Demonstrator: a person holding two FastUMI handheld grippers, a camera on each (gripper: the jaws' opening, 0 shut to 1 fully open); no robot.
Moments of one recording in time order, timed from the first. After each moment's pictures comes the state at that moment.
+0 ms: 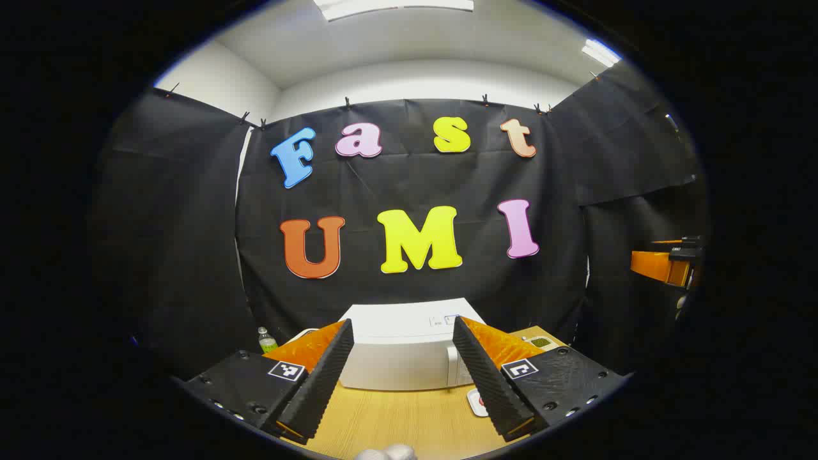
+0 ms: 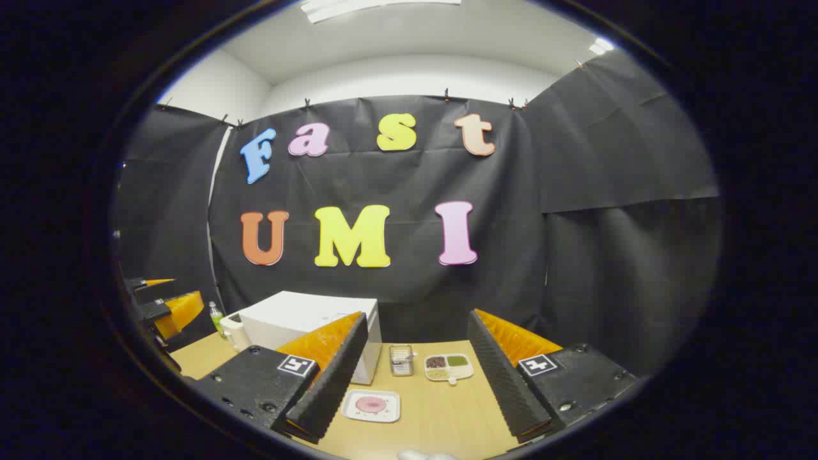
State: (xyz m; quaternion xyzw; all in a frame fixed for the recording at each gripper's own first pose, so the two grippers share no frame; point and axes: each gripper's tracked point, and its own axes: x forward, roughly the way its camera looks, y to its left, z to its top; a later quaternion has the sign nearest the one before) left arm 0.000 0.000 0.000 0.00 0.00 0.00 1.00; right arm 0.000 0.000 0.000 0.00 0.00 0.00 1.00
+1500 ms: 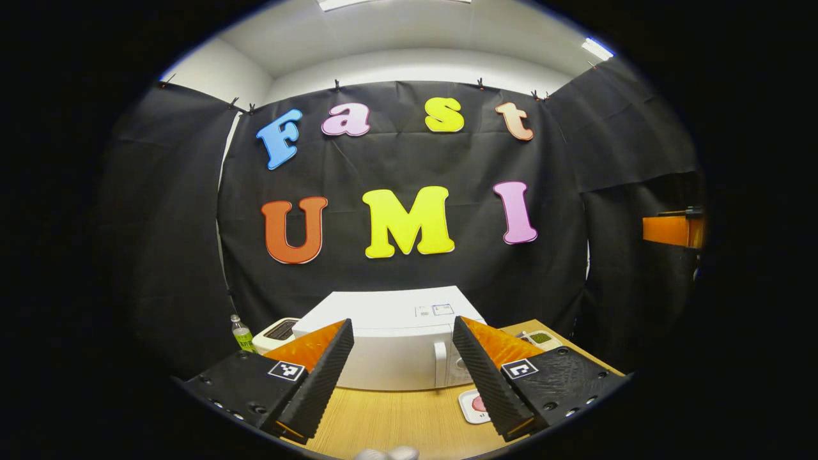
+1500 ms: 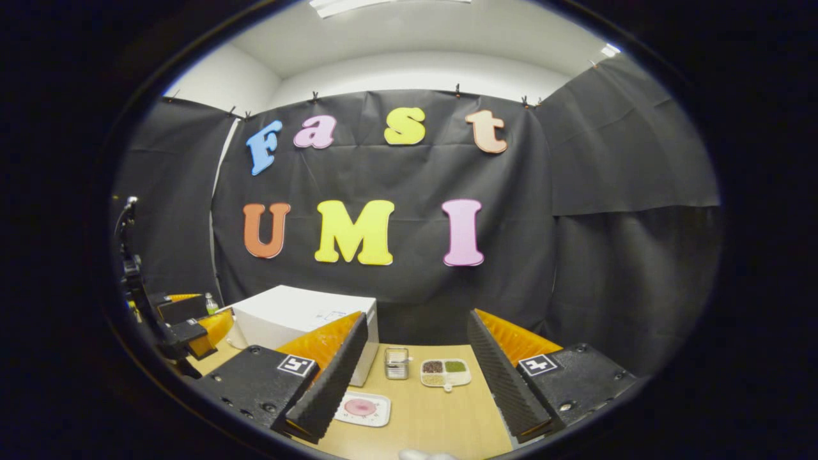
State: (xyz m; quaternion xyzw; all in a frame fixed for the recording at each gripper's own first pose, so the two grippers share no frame) left arm 0.067 -0.038 -0.060 -0.01 0.02 -0.02 1.00; right arm 0.039 -0.008 -0.001 -0.02 0.00 0.01 1.00
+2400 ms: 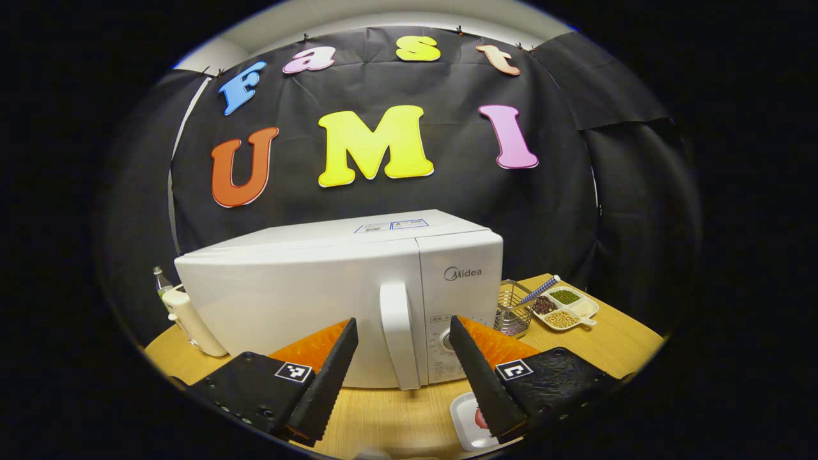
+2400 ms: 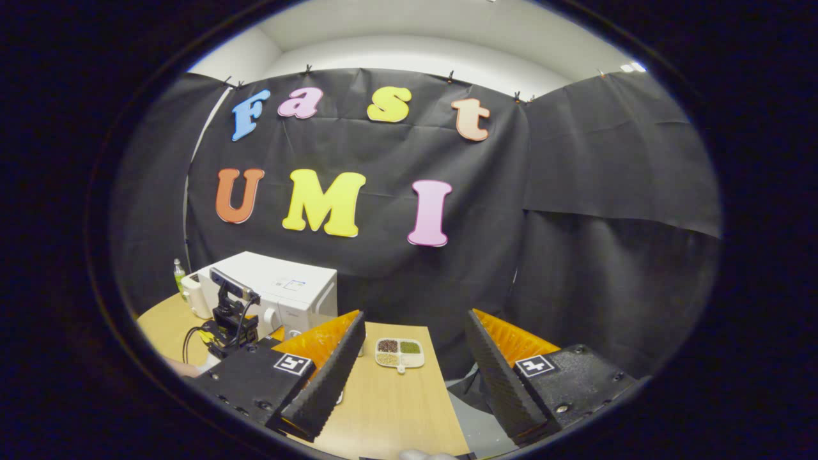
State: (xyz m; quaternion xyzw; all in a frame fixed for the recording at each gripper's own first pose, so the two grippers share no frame) left arm 0.222 -0.114 -0.246 0.00 0.10 -0.05 0.99; right arm 0.016 -0.069 -0.019 -0.07 0.06 -0.06 0.99
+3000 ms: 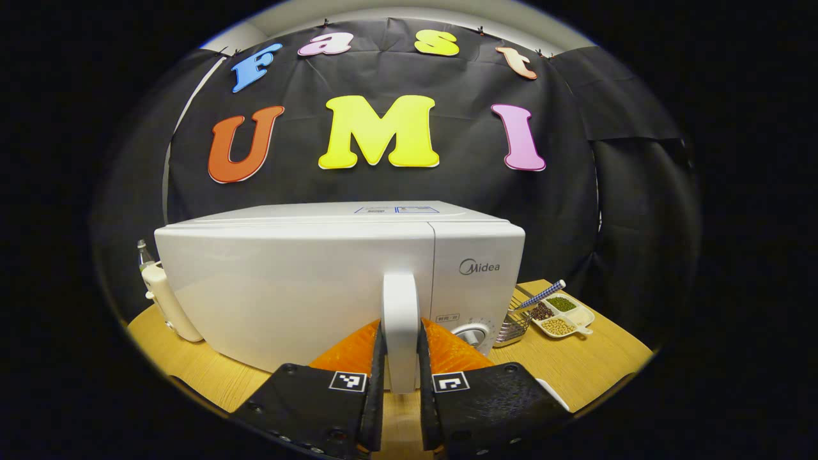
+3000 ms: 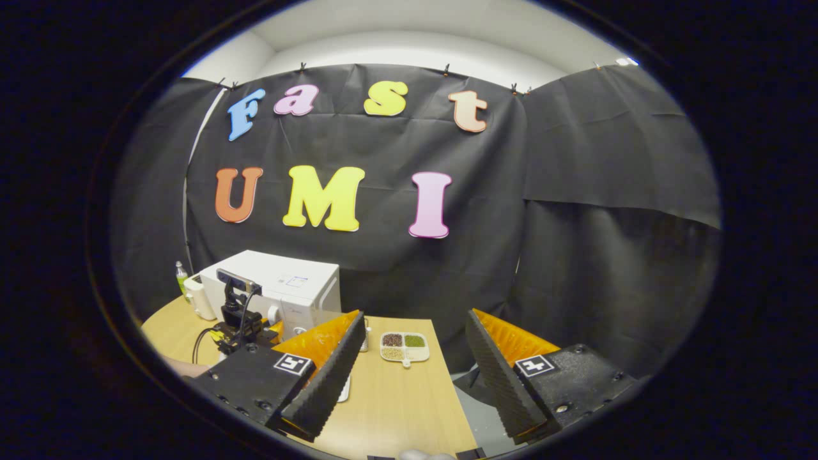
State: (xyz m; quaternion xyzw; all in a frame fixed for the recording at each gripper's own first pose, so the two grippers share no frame) left arm 0.234 -0.115 -0.258 -0.04 0.11 -0.07 0.99; right arm 0.015 -0.061 -0.022 -0.06 0.07 -0.06 0.99
